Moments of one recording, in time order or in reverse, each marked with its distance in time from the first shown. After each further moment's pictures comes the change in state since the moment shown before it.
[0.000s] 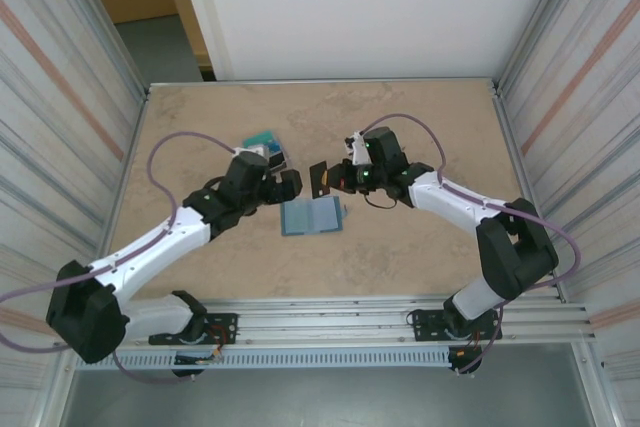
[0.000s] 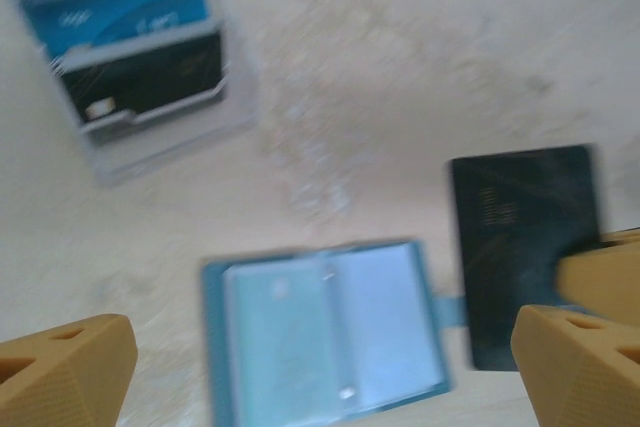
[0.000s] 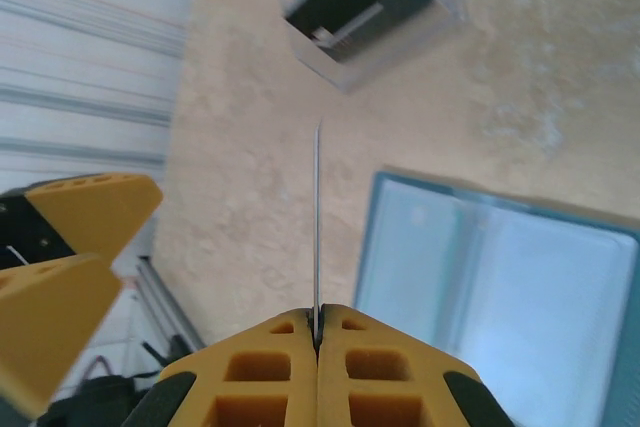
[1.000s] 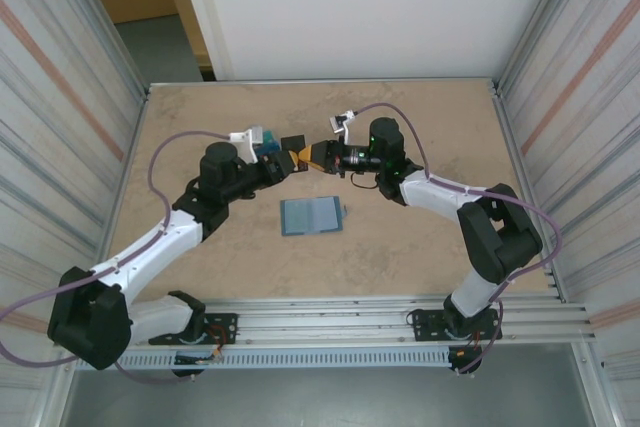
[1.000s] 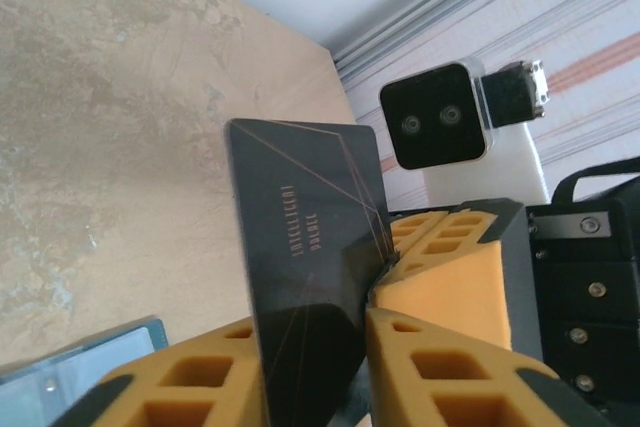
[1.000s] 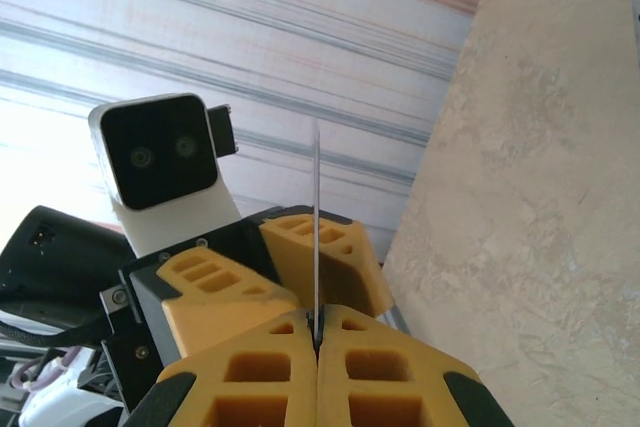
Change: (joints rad) left arm 0.150 -0.006 -0.107 0.488 0.474 -0.159; right arm 0.001 0.115 -0.002 0.670 -0.303 0.439
